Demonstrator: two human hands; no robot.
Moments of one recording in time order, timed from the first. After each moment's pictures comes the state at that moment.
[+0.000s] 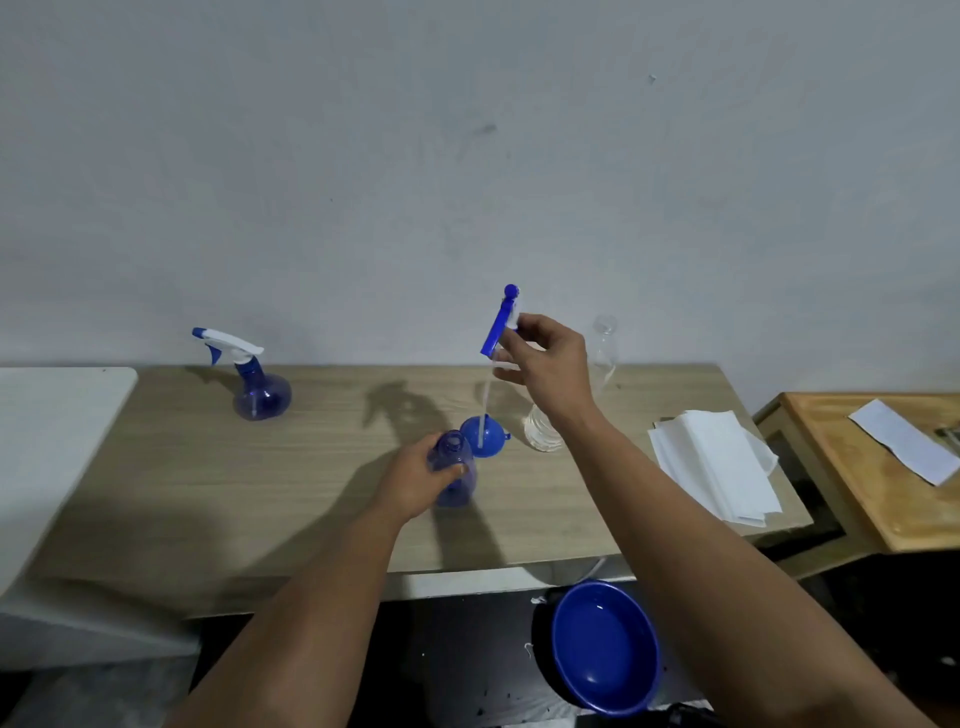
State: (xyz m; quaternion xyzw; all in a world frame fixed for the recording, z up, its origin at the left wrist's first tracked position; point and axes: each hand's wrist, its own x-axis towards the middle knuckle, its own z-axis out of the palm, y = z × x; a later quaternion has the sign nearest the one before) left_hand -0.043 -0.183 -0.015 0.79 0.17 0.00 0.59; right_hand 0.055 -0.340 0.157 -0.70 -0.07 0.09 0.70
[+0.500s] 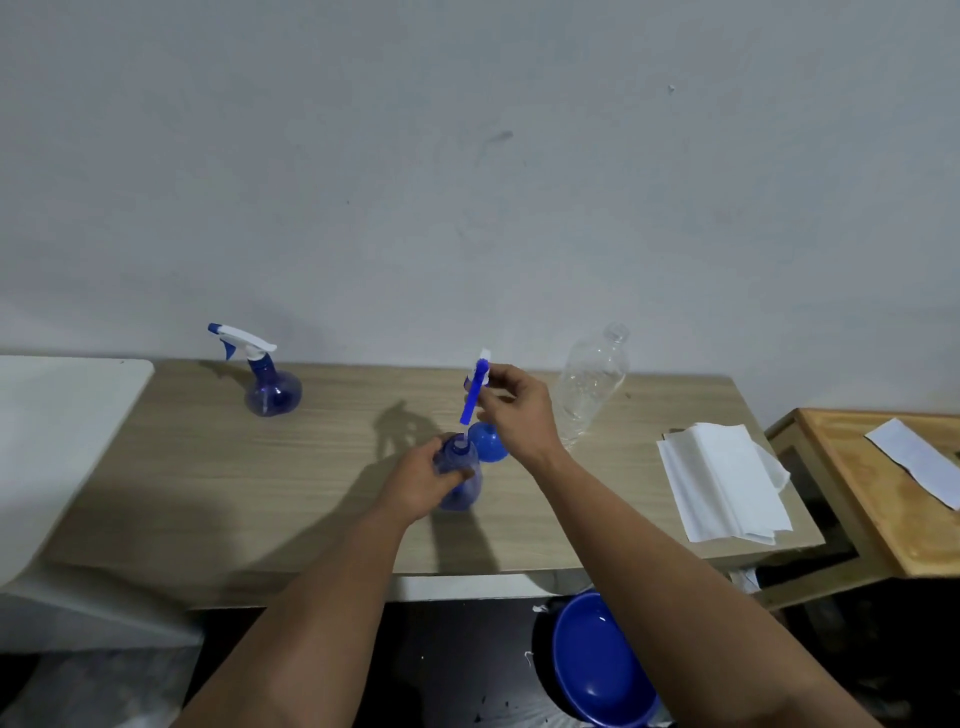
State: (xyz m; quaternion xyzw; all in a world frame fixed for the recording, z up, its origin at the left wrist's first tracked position) left_hand -0.044 -0.186 -0.012 0.78 0.18 0.00 0.60; right_hand 0.040 -0.320 0.090 -0.75 -0.11 0.12 0.64
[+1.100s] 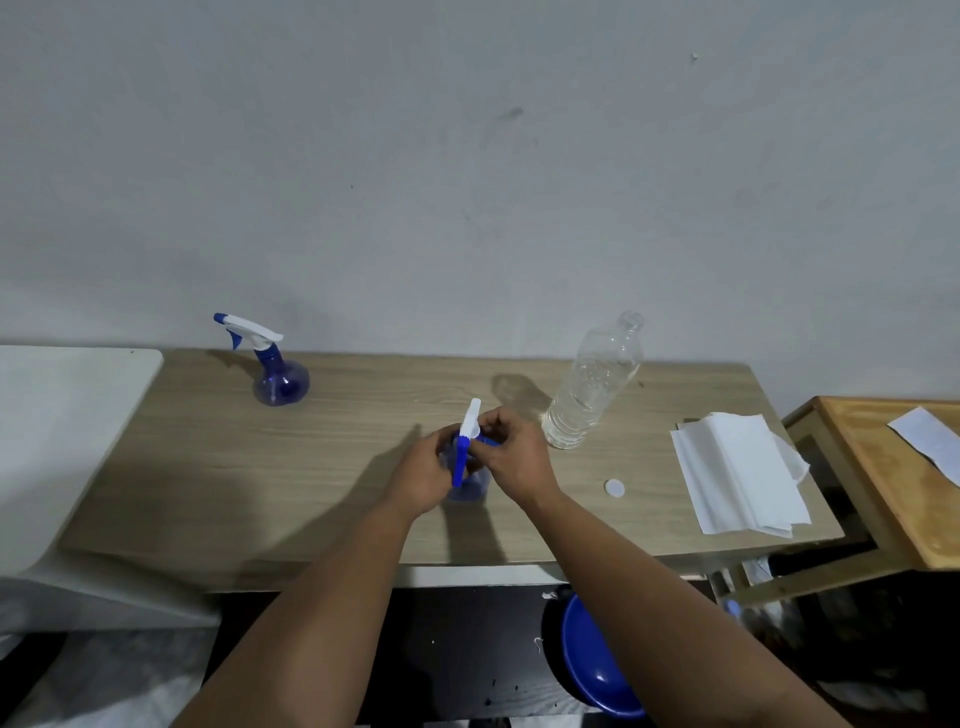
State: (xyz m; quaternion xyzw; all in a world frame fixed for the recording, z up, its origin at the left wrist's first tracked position) left_hand -0.048 -0.184 -0.008 0.78 0.16 0.01 0.61; right_hand 0.013 -0.328 0.027 -0.81 -0.13 0.13 0.55
